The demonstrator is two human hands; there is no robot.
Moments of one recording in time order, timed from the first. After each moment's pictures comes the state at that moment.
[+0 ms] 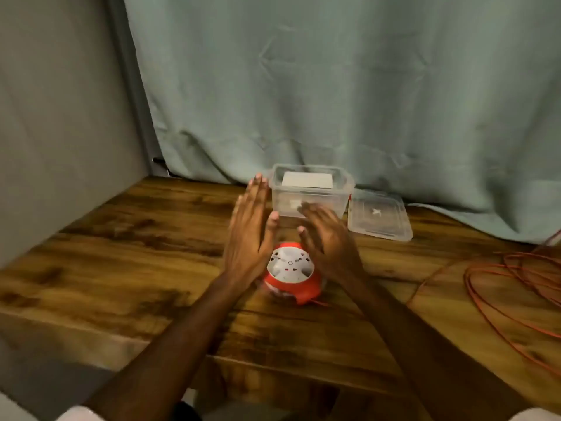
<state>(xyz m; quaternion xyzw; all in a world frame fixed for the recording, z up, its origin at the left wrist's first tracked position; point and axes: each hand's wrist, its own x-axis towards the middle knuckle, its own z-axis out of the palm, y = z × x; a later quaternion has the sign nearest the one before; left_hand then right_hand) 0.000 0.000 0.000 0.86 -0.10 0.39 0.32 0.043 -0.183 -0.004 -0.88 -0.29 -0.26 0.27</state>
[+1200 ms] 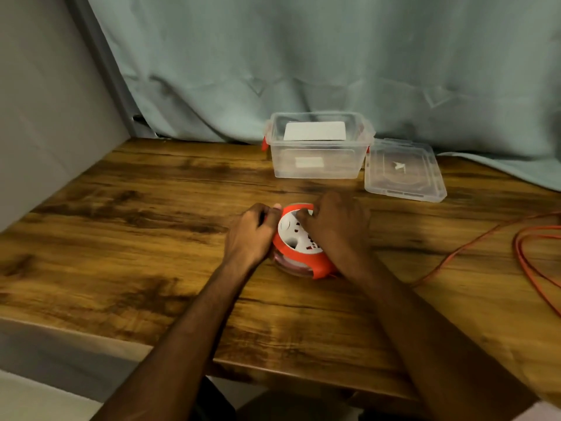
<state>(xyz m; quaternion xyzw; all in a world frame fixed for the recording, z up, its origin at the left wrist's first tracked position) 0.040 0.002 -0.058 0.89 0.11 0.13 0.43 0.068 -0.159 -0.028 -0.96 -0.07 -0.17 0.20</state>
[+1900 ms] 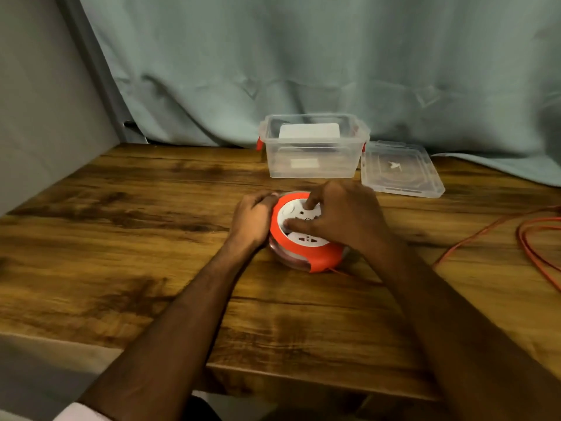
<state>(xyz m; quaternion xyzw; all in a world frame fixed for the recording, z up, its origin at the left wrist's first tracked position) 0.074 0.000 -0.063 0.74 0.06 0.12 0.65 0.066 -0.175 -0.015 -0.96 -0.19 -0.18 0.11</state>
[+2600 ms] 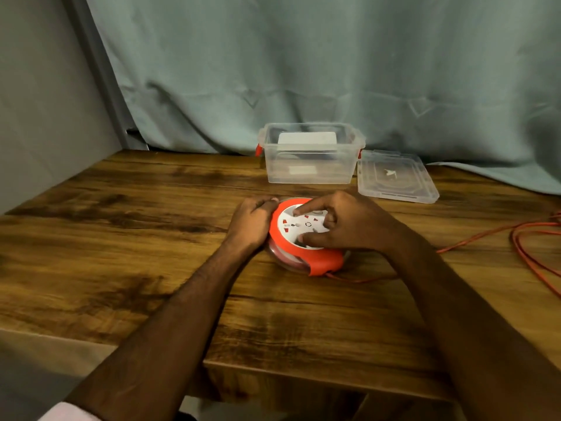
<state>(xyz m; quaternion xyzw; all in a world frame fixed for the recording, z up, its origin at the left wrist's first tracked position) 0.077 0.000 -0.074 0.75 0.04 0.13 0.65 0.059 -0.203 -0.004 -0.94 -0.30 -0.04 0.17</state>
